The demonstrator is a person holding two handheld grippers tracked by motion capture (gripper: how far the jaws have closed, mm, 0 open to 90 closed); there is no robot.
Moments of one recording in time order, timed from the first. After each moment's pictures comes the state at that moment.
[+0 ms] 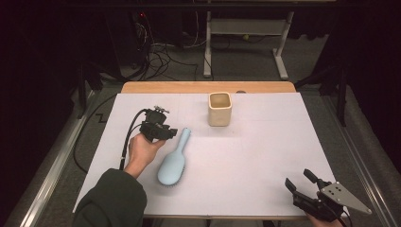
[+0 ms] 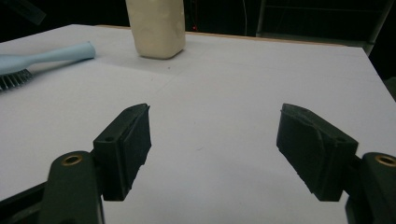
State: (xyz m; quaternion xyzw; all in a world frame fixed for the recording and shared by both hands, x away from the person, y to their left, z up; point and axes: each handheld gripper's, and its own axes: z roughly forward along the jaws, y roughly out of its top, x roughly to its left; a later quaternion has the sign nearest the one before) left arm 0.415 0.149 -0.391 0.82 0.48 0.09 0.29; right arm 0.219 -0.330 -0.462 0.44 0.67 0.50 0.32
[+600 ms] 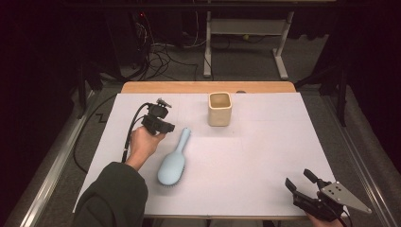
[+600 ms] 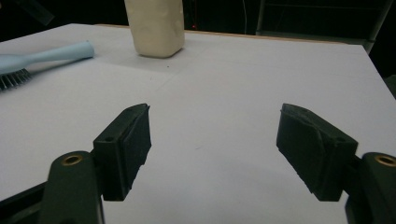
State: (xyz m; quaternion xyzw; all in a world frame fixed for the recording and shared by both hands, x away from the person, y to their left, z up) left arm 0.440 0.142 -0.389 0.83 0.49 0.08 0.24; right arm 0.220 -0.330 -0.462 0.44 0.67 0.50 0.32
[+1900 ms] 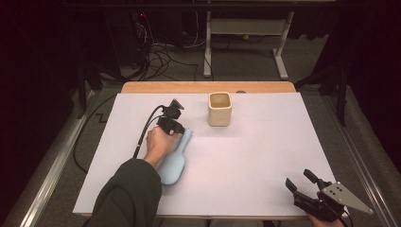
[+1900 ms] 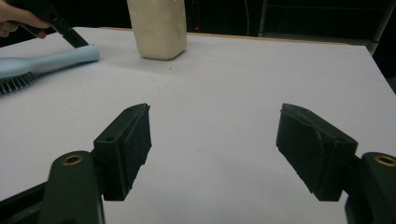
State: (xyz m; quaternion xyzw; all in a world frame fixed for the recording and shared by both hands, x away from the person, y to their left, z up) left arm 0.473 0.111 -0.428 0.82 0.52 0.02 0.22; right arm 0.219 -0.332 -0.462 0.44 0.67 0.50 0.31
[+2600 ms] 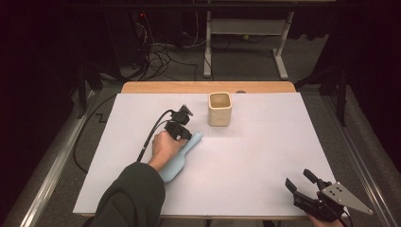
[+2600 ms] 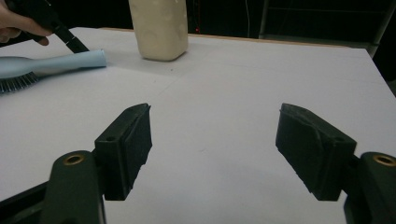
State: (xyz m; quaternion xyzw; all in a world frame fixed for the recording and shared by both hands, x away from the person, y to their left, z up) left arm 0.457 0.085 -0.433 0.85 0.48 0.00 0.20; right arm 0.219 -0.330 -0.462 0.44 0.67 0.50 0.32
